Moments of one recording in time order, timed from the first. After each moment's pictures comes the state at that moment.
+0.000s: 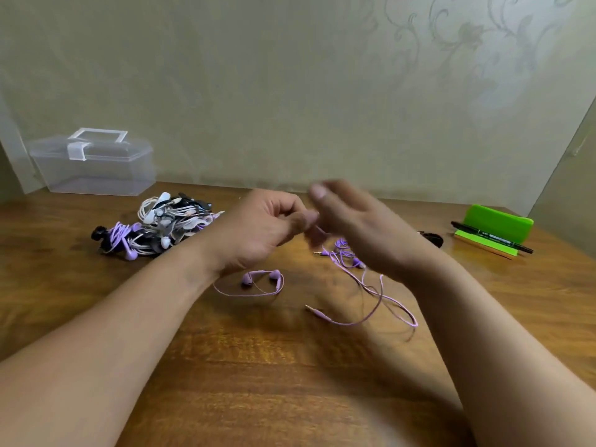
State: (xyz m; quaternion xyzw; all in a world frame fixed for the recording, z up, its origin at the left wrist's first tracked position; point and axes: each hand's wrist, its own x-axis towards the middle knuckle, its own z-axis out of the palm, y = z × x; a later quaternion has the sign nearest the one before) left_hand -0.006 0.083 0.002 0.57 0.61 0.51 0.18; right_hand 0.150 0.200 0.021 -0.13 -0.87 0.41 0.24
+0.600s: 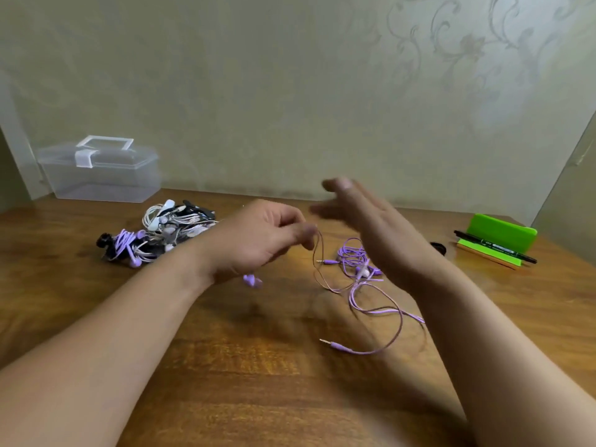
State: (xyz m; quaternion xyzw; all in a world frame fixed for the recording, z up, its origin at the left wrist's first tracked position) left_hand -0.008 0.076 0.008 0.56 0.63 0.49 0.24; right_hand 0.149 0.209 0.019 -0.14 -0.82 0.47 0.31
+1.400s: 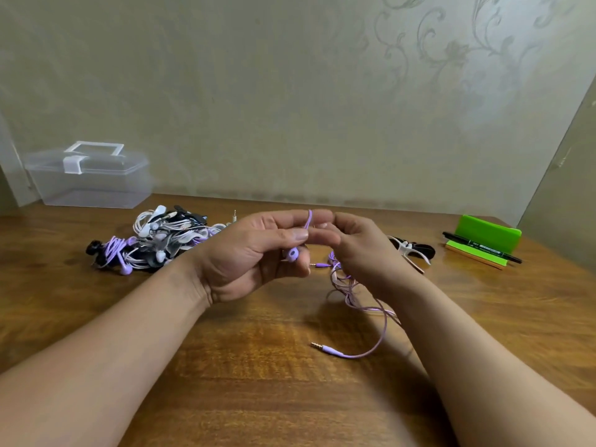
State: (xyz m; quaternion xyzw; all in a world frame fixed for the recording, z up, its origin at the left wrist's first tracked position) left_hand -0.003 0.080 -0.004 0.50 0.42 0.59 0.47; right_hand 0.132 0.237 -0.019 -0.18 -0.82 0.45 0.30
